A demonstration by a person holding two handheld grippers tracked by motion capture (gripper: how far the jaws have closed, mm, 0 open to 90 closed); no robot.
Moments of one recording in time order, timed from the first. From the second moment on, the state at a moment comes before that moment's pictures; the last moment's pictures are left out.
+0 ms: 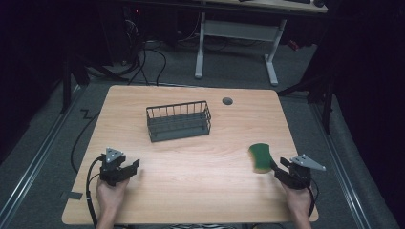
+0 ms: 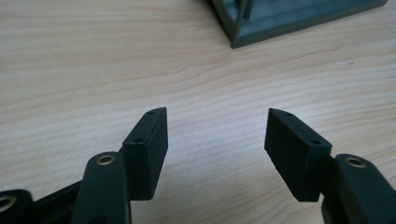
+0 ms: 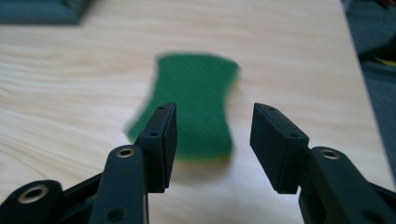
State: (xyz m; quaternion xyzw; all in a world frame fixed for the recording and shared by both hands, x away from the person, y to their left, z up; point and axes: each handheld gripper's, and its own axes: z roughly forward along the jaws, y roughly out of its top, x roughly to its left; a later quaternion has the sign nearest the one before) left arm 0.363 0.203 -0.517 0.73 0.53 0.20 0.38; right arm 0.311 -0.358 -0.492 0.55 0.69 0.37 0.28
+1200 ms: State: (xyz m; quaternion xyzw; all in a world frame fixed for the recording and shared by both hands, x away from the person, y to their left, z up) left arm 0.439 0.164 -0.490 0.74 0.52 0.20 0.36; right arm 0.460 -0.211 -0.466 0.46 0.78 0.39 0.17
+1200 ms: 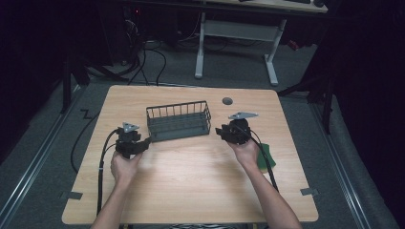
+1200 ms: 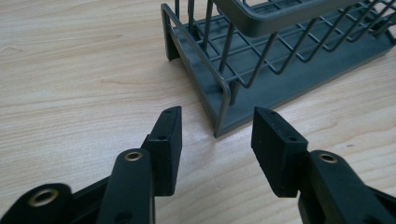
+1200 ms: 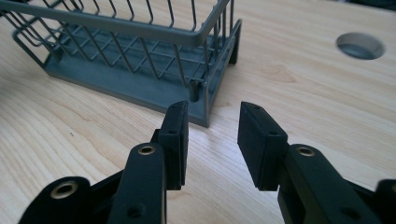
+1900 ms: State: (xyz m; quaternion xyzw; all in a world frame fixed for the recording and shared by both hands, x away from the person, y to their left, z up) left arm 0.460 0.155 -0.498 0.74 0.54 0.18 0.36; right arm 0.504 -0.181 -0.485 0.48 0.79 0.35 0.15
